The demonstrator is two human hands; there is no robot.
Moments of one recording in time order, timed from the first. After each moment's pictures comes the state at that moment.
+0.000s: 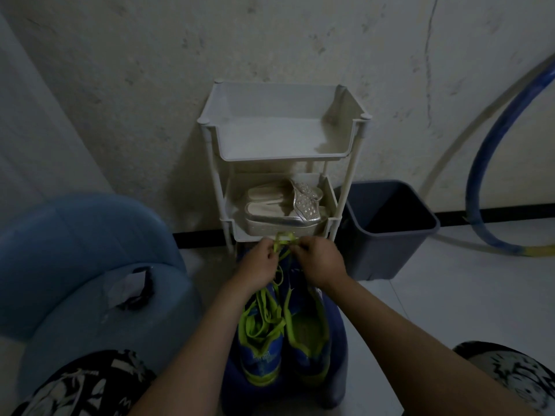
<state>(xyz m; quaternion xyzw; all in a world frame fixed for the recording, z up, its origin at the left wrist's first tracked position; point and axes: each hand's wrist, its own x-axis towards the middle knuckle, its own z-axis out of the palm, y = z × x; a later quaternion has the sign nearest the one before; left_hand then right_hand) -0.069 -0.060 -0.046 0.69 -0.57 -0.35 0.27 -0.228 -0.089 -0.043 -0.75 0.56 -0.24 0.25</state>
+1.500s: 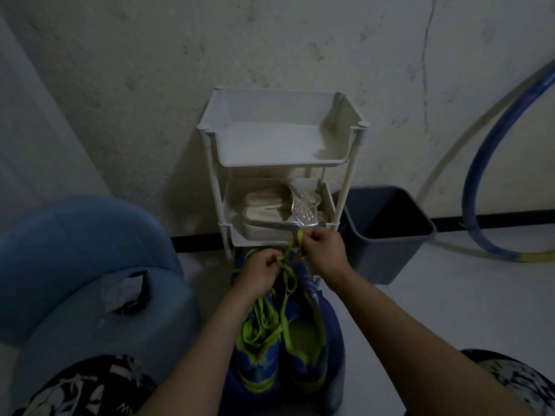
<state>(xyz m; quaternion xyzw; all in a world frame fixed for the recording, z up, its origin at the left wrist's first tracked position) -0.078 -0.058 -0.048 0.66 -0.56 -0.38 0.32 -0.231 -0.091 -0.014 -0.58 0.52 -0.43 0.45</state>
